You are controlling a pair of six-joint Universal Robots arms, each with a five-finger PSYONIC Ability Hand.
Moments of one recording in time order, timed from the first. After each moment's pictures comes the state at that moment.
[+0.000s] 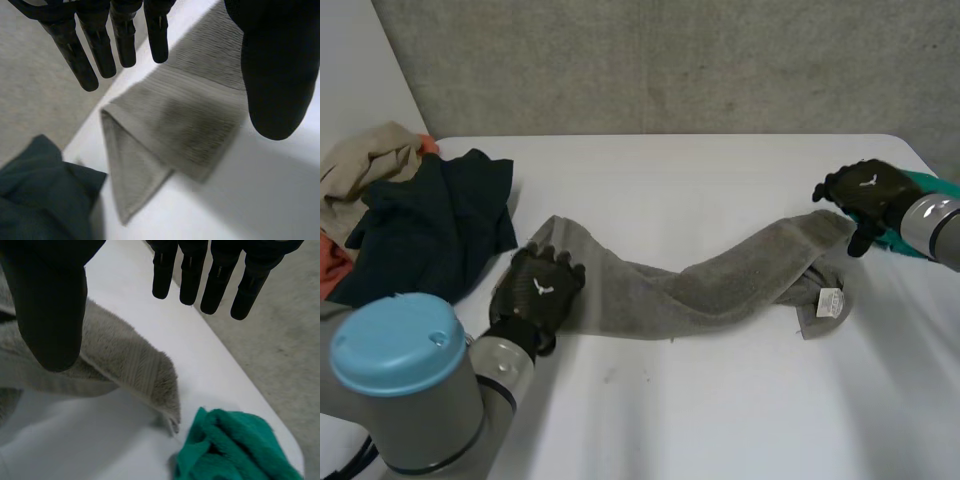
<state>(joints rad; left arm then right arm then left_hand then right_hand) 4.10 -1.91 -1.88 3.54 -1.71 3.73 1.60 -0.90 1.12 0.17 1.10 2.40 0.35 0.35 0.35 0.35 0.18 0.42 0.37 0.42 0.43 0.26</state>
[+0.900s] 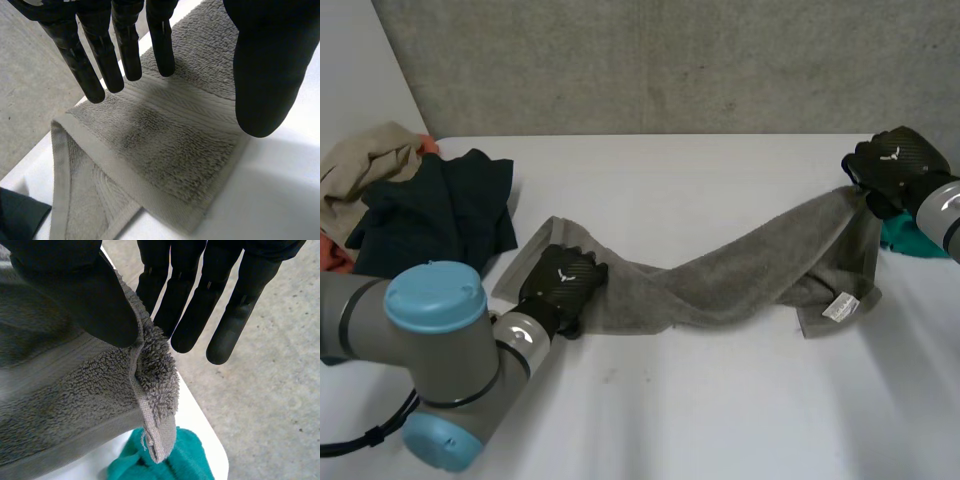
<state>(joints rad) 4.19 -2.09 -1.73 3.55 -1.49 3.63 1.61 -1.12 1.35 -0.07 1.16 2.41 0.48 0.48 0.48 0.48 0.31 1.10 1.17 1.19 1.20 0.98</state>
